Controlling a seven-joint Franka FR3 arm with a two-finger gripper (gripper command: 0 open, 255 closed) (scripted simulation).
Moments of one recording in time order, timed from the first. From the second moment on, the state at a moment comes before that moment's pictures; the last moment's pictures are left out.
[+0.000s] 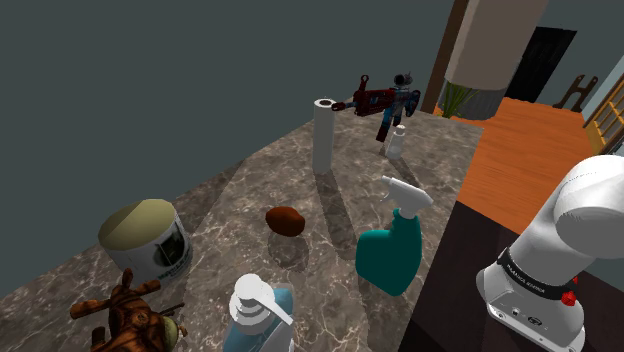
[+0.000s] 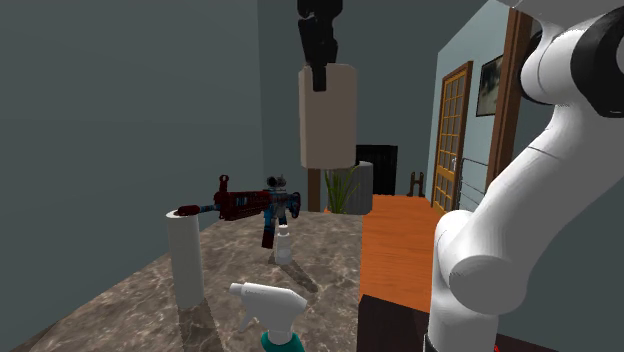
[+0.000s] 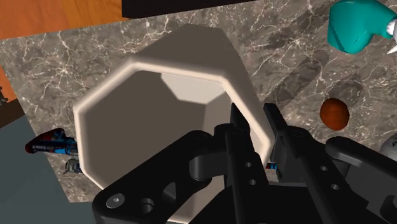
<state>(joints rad) 0.07 -0.58 0.12 -1.64 0.08 1.04 0.11</state>
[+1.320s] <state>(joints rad) 0.09 -0.62 0.37 -1.76 0.24 1.16 0.39</state>
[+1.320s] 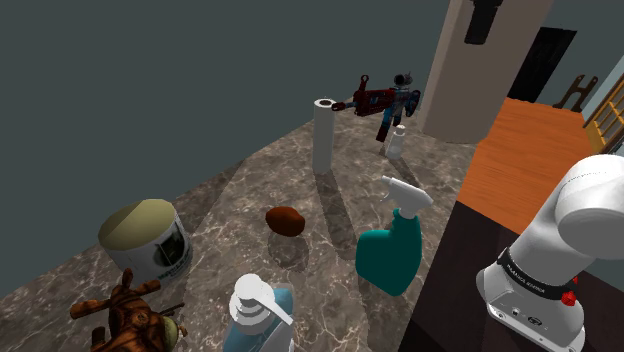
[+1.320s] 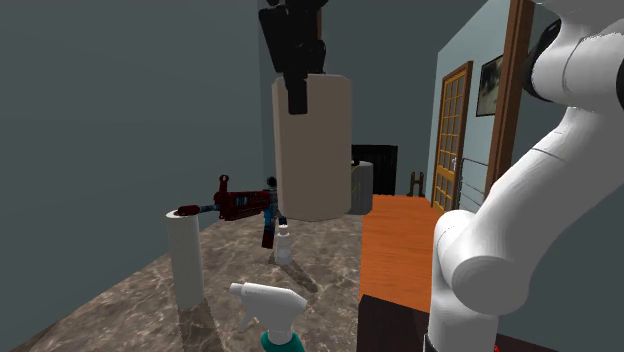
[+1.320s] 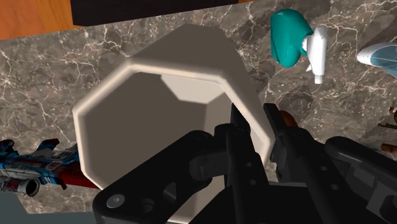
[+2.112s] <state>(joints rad) 0.11 -0.72 0.37 -2.01 0.26 1.30 0.37</state>
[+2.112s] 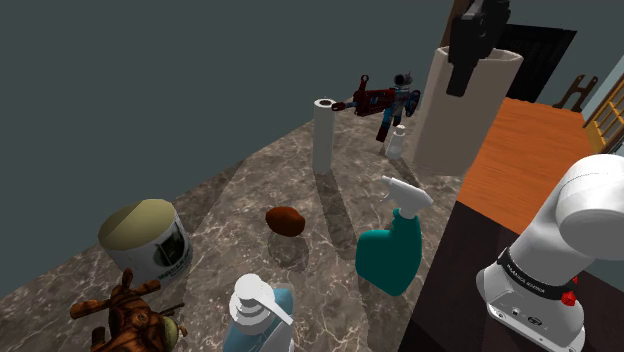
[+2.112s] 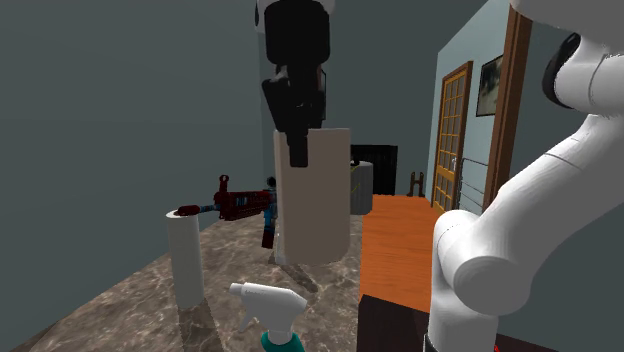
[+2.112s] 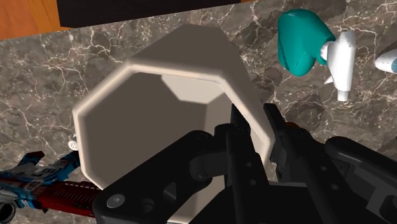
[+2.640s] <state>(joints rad) 0.12 -0.77 0.38 -2.15 0.28 1.39 0.35</state>
